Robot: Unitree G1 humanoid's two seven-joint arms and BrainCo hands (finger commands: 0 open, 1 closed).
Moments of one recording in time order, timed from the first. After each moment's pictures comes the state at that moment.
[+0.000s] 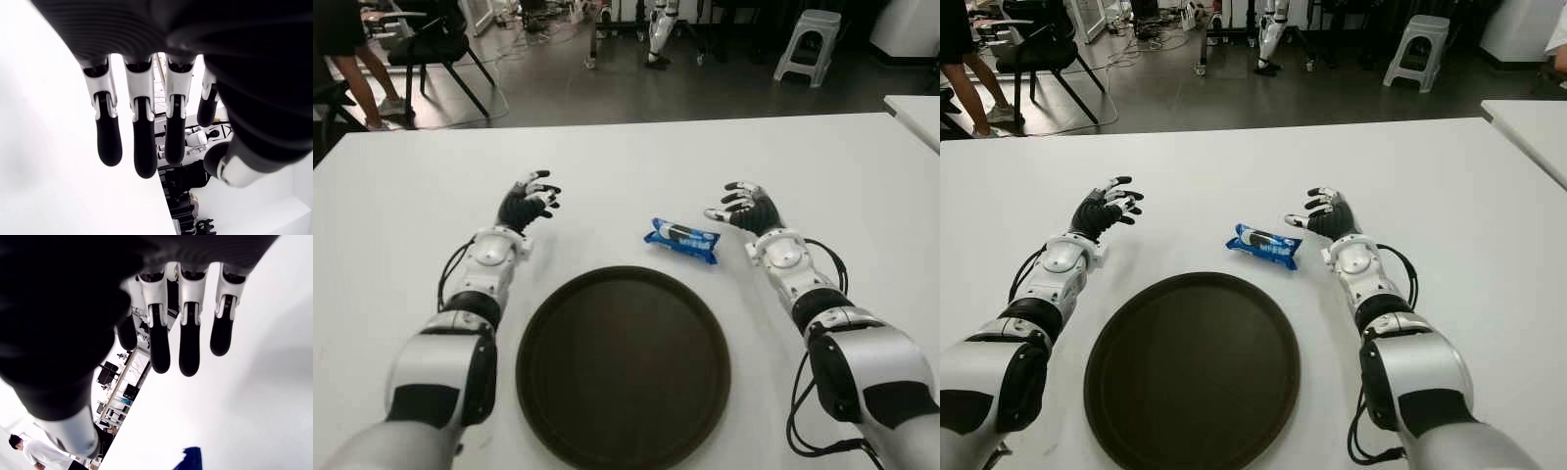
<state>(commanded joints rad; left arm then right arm) -0.80 0.16 0.10 1.31 0.08 -0.37 -0.08 -0.82 -0.14 0.00 1.35 -0.27 -0.30 -0.15</state>
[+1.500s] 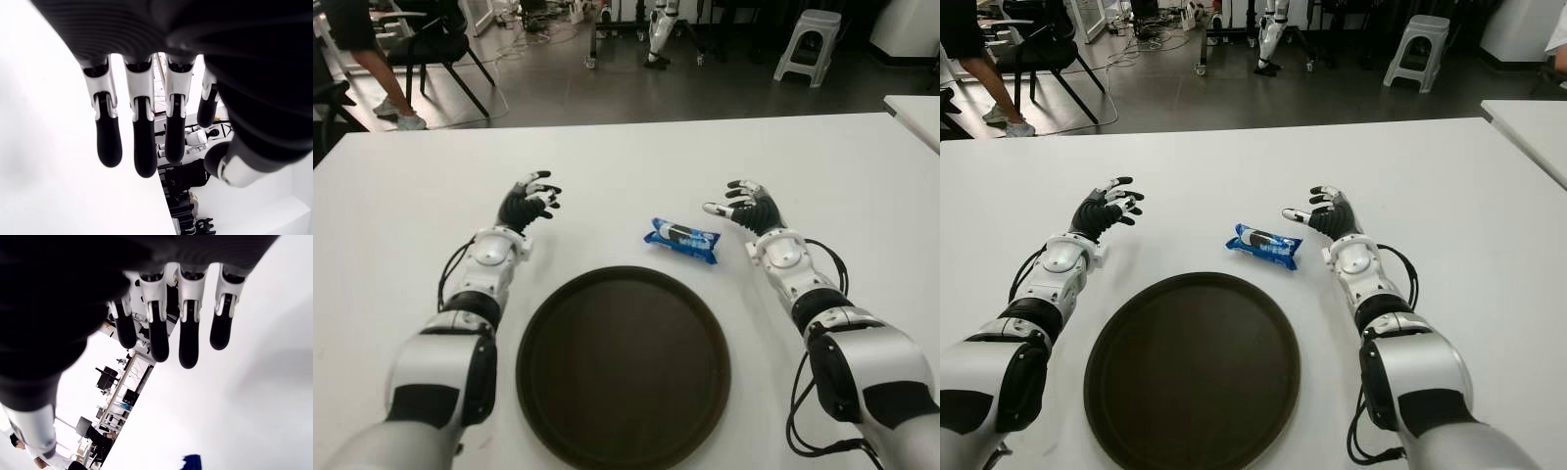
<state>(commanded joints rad) -0.80 0.16 0.10 1.30 0.09 -0.37 -0.08 -0.82 -0.14 -0.01 1.35 -0.26 -0.31 -0.15</state>
